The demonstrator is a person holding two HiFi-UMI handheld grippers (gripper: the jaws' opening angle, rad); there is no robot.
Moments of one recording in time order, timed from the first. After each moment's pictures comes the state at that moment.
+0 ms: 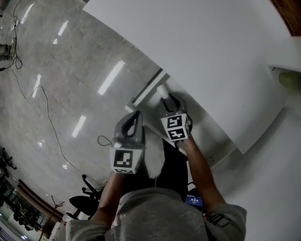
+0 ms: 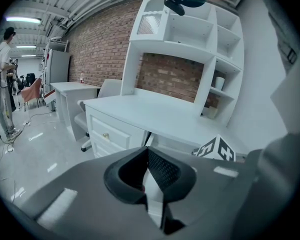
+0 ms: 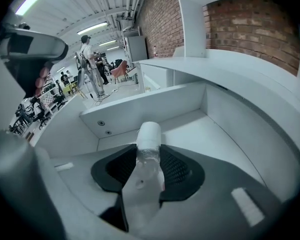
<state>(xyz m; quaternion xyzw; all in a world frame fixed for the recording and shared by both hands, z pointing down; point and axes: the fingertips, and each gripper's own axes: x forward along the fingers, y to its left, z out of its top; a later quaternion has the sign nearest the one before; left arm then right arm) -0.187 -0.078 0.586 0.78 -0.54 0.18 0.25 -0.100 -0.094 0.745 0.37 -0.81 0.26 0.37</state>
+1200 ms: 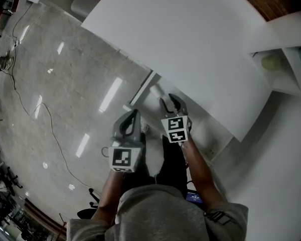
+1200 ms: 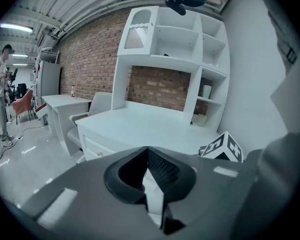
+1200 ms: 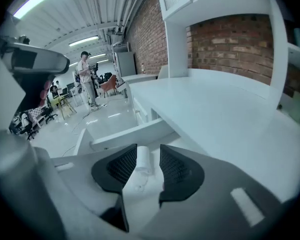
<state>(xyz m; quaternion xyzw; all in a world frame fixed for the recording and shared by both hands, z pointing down) -0.171 -0.072 0.518 0.82 -0.52 0.16 0.19 -0.074 -0.093 0.659 0.45 -0.80 0.24 0.31</state>
